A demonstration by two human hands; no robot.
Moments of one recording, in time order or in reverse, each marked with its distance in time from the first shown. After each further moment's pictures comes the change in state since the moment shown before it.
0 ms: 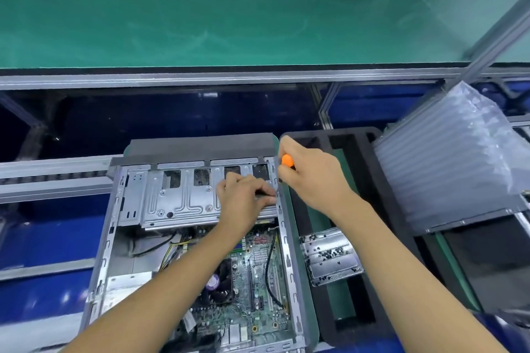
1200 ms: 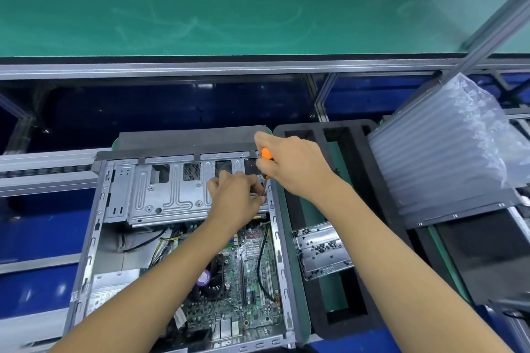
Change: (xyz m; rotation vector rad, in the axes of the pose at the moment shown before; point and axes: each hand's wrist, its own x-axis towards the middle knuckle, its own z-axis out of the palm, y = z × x) left_hand 0.002 0.009 -0.003 0.170 -0.144 -0.068; right_hand 0.022 -0.002 0.008 -0.123 -0.091 -0.074
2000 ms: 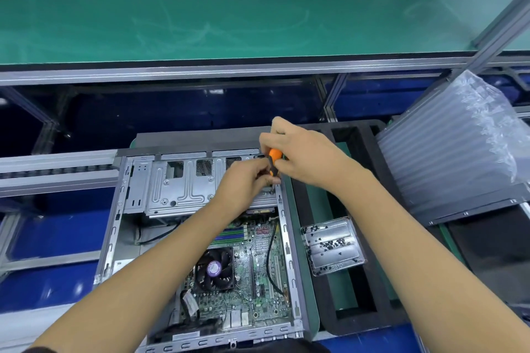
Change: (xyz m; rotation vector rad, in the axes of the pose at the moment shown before) left_hand 0.004 -0.001 -0.031 -0.370 -0.008 0.288; right_hand -0.003 0.007 -0.020 -0.096 -0.072 -0.263
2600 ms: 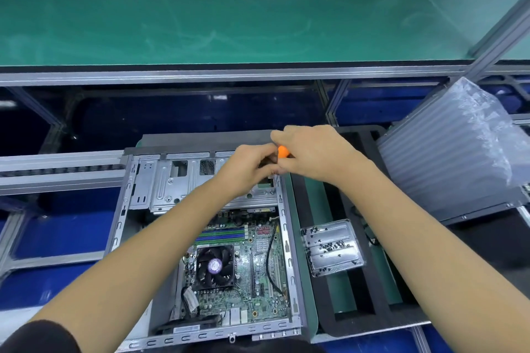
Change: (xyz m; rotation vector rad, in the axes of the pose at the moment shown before) left_hand 0.017 0.021 -0.027 -0.071 -0.111 0.162; right_hand -0.003 0.012 -0.006 -0.125 -0.004 0.009
